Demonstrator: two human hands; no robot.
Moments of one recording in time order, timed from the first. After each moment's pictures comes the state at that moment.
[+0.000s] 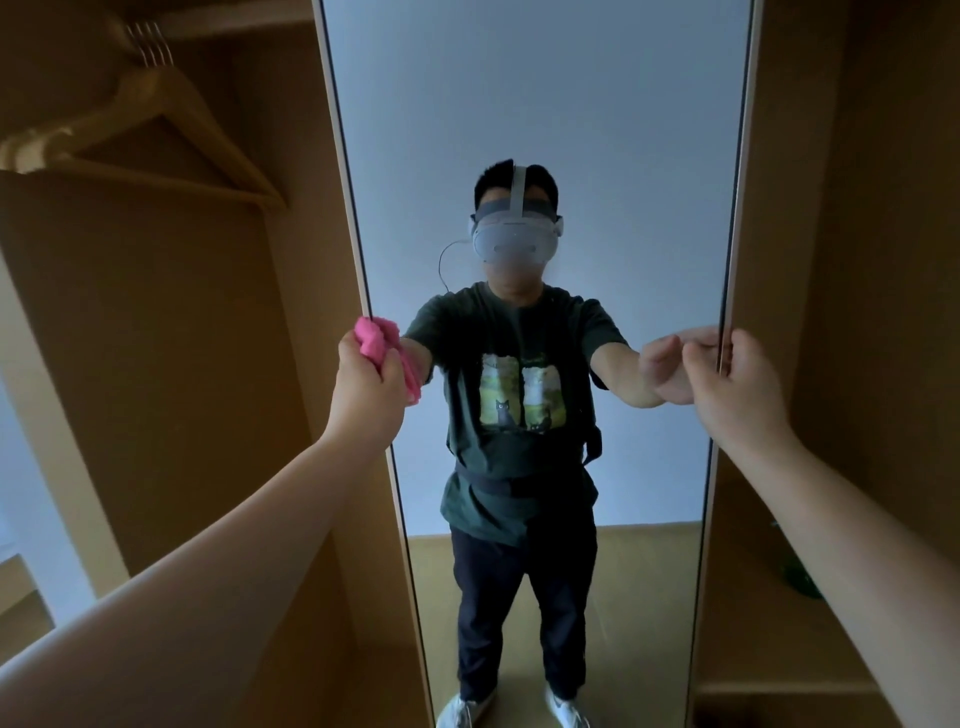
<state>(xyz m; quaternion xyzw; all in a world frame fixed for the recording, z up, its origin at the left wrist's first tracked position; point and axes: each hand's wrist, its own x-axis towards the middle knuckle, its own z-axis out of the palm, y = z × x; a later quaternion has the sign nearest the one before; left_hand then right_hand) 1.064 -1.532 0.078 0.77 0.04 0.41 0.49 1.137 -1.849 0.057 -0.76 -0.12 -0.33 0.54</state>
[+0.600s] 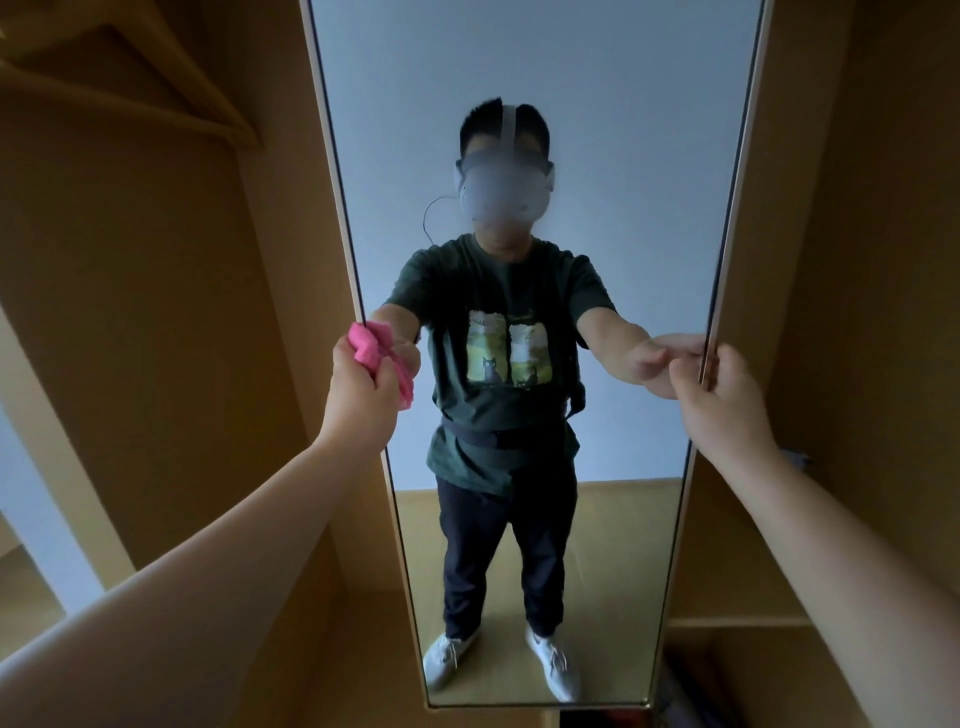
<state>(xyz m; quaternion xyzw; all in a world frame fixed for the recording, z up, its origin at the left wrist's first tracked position) 1.058 -1.532 0.023 0.77 0.06 0.36 0.53 1.136 -1.856 -0.003 -0.79 -0.09 -0.26 0.55</state>
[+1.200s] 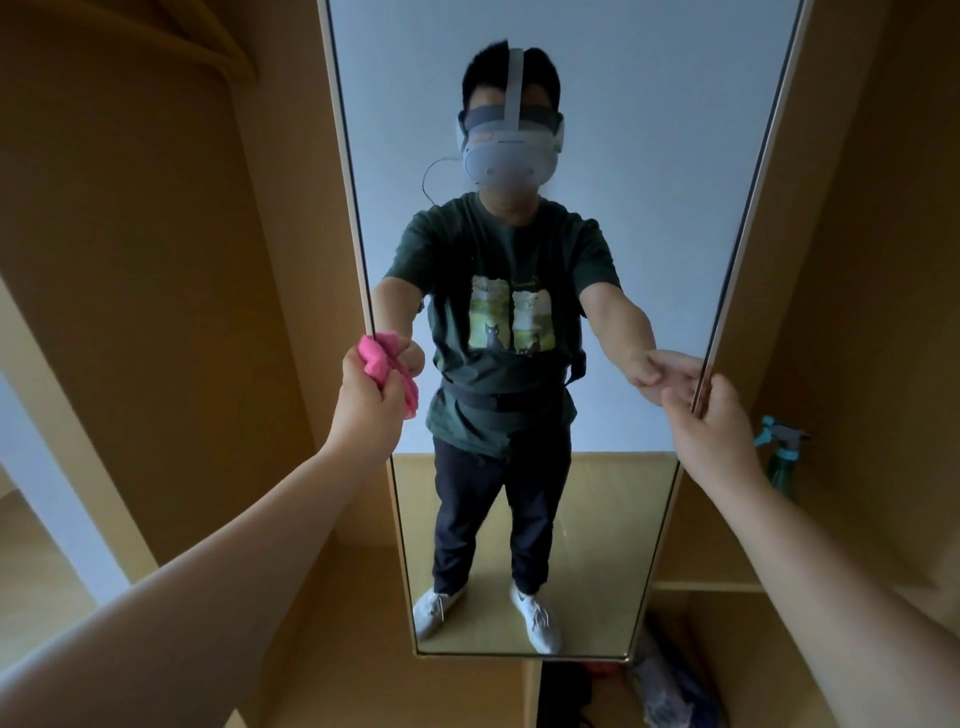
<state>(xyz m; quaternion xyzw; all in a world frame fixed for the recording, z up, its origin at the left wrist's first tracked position) 1.048 -1.536 -0.032 0.76 0.06 0.32 0.56 1.133 -1.858 -0.060 -0.82 -0.06 -0.20 0.53</state>
